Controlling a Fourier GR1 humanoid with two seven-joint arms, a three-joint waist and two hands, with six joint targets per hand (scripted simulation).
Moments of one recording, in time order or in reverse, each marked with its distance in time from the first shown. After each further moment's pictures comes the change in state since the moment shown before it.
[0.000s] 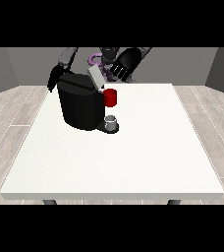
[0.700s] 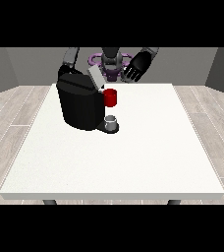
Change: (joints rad) left arm 0.236 -0.086 -0.099 -0.054 -0.026 0.046 -0.076; right arm 0.115 0.017 0.017 0.071 0.002 0.009 -0.050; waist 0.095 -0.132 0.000
